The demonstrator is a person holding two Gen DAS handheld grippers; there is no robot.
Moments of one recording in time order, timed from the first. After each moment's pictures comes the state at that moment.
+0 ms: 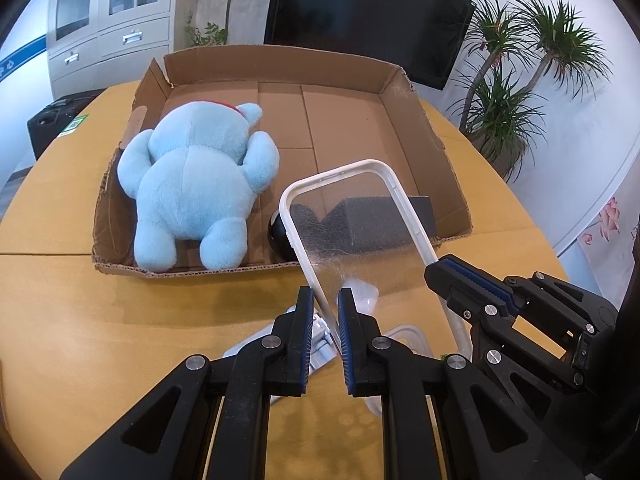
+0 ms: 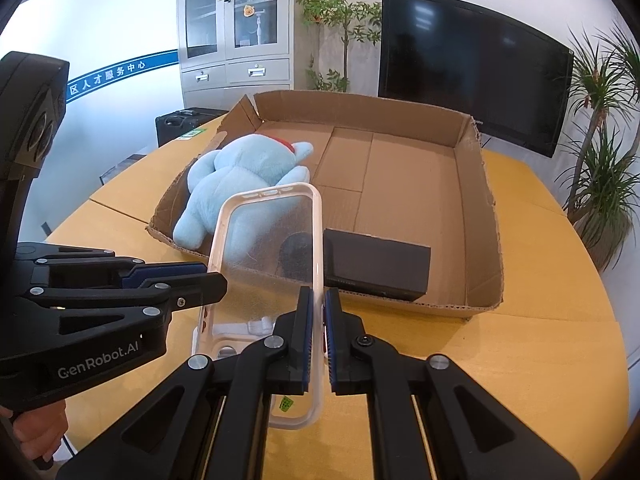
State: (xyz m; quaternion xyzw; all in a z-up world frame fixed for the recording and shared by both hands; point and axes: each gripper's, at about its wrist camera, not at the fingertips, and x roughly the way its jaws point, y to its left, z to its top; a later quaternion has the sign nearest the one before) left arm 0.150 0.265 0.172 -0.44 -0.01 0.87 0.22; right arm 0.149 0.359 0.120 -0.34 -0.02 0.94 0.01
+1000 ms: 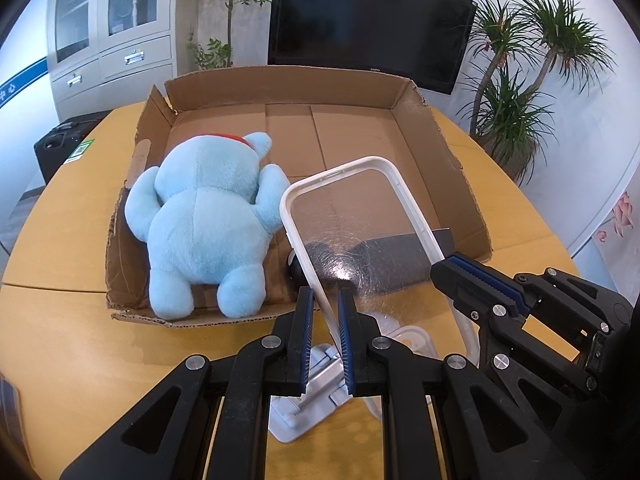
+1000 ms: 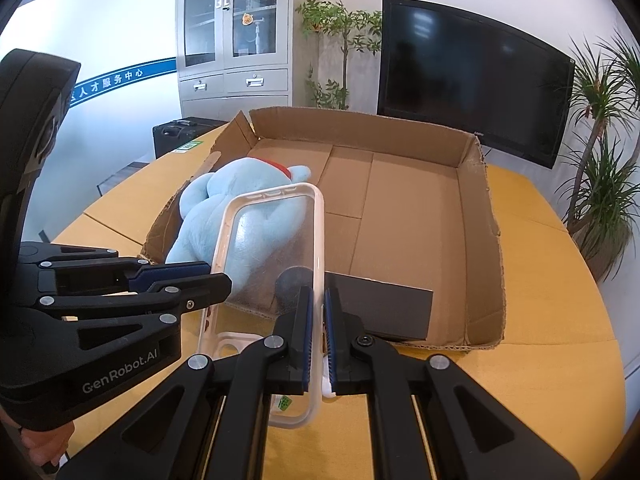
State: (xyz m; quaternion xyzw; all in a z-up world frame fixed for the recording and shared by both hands) left arm 0.119 0.271 0.184 -0.42 0.01 0.89 0.20; right arm 0.119 0.365 0.132 -0.33 -0.02 0.94 0.01
